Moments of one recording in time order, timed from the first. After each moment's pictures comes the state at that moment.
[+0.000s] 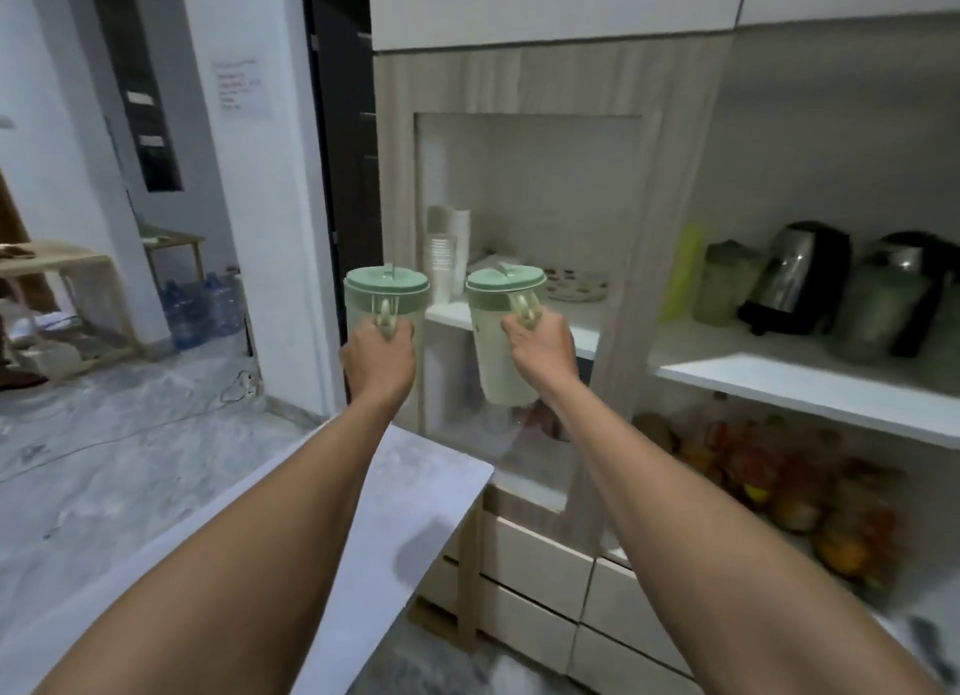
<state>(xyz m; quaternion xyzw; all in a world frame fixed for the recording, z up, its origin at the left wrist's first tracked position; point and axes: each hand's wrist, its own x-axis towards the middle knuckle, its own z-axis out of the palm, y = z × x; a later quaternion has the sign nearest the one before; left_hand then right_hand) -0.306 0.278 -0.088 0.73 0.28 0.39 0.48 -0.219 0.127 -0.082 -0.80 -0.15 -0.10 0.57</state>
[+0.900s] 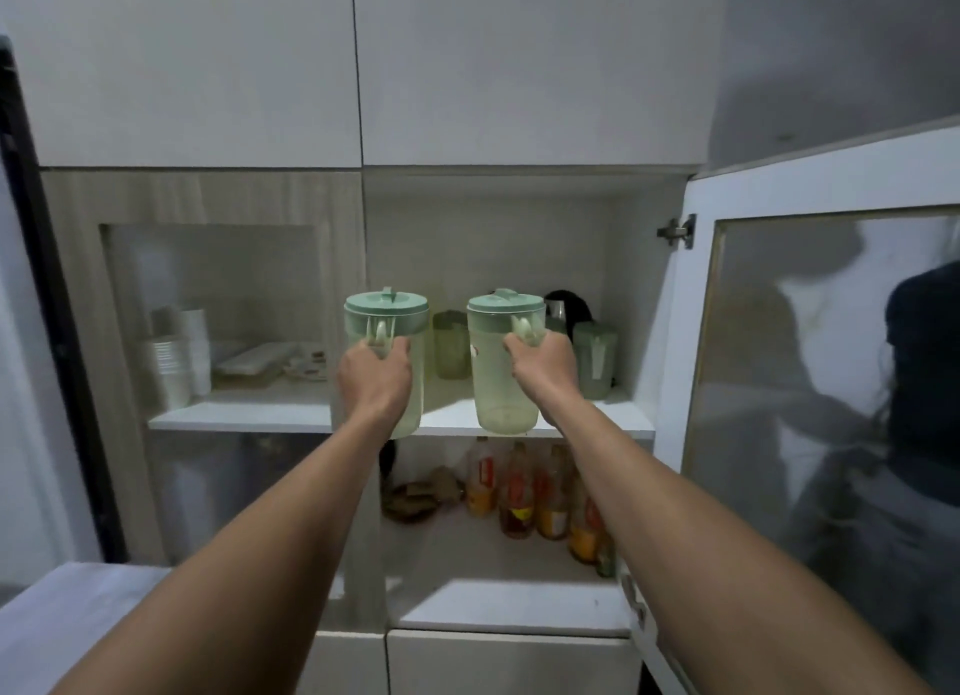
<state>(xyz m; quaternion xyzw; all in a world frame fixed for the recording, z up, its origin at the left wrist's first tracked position) -0.288 -0.085 0.005 0.74 0.08 0.35 0.57 -0.248 -0.261 0.004 -0.76 0.02 -0.25 0.60</state>
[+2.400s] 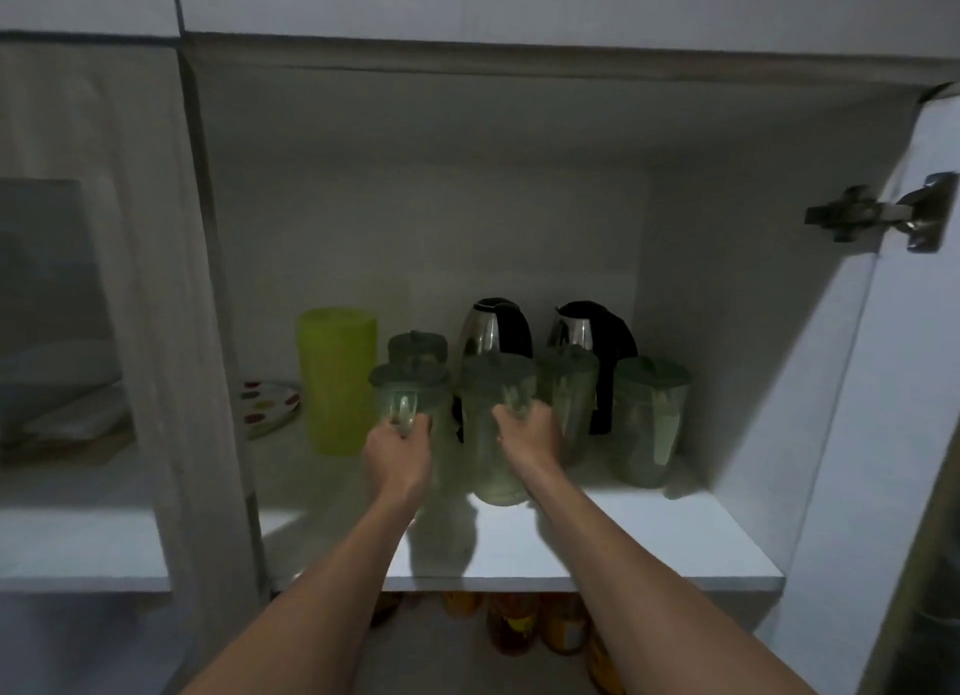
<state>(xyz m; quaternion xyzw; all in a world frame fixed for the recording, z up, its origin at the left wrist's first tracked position) 0.107 -0.143 -0.091 0.73 0.11 0.24 0.64 0.118 -0.282 -0.083 -0.77 0.09 -0.21 0.60</state>
